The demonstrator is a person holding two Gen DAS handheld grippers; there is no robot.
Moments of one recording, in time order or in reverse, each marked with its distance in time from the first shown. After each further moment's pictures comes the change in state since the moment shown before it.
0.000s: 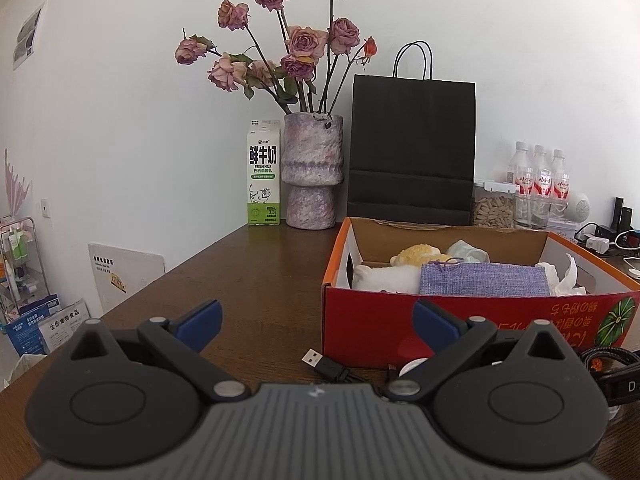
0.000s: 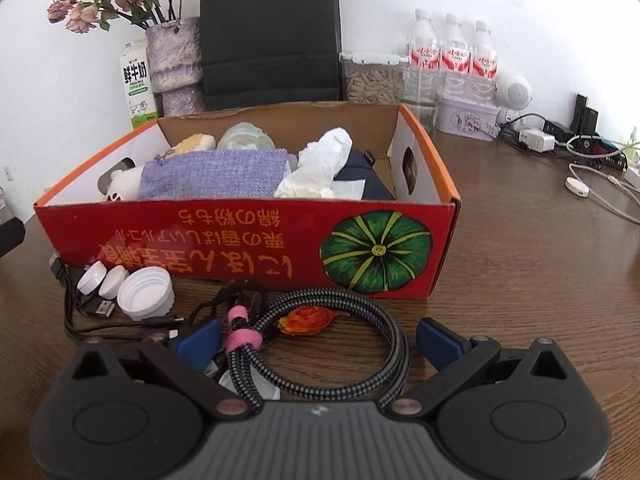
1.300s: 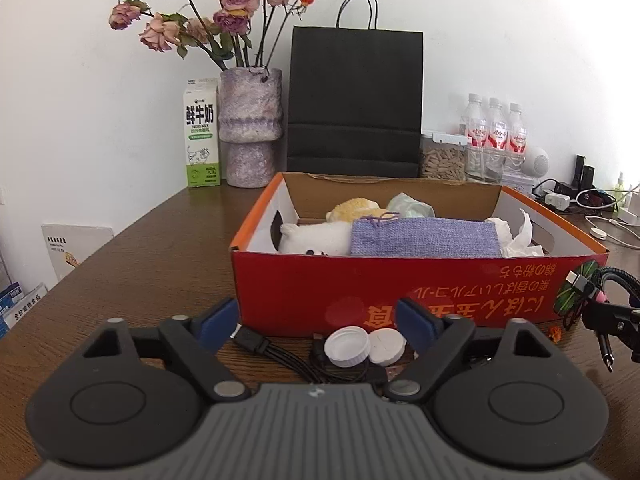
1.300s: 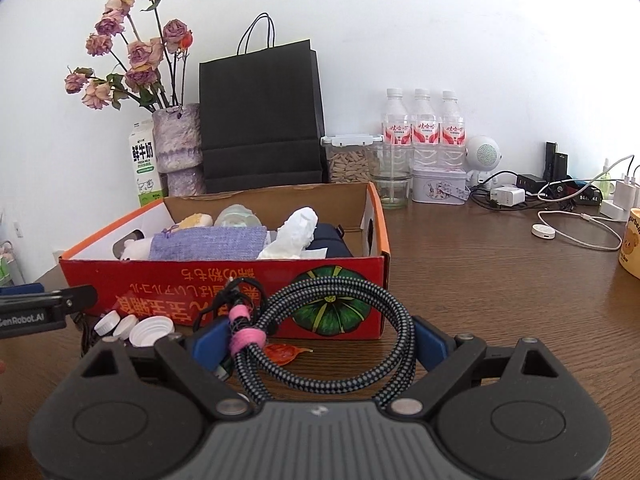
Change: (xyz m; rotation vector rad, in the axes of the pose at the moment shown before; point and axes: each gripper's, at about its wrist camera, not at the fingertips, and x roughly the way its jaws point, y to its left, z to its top) left arm 0.024 -0.037 -0.002 0.059 0.152 -0.145; right arm -0.050 -0.030 -0.021 0.038 -0.285 0.022
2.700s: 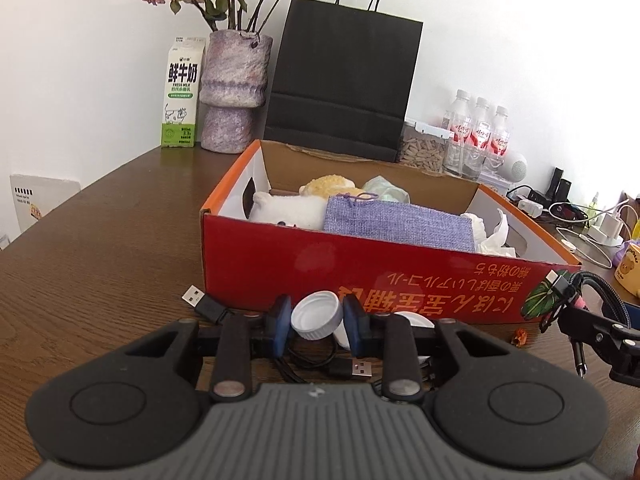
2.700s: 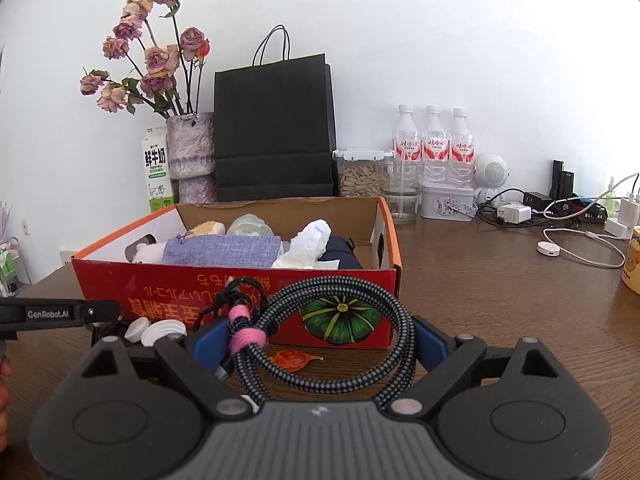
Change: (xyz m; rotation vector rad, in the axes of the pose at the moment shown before) left arm 0.003 0.009 -0.004 -0.111 0.053 -0.110; right arm -0.010 0.007 -0.004 -0.031 -0.058 0.006
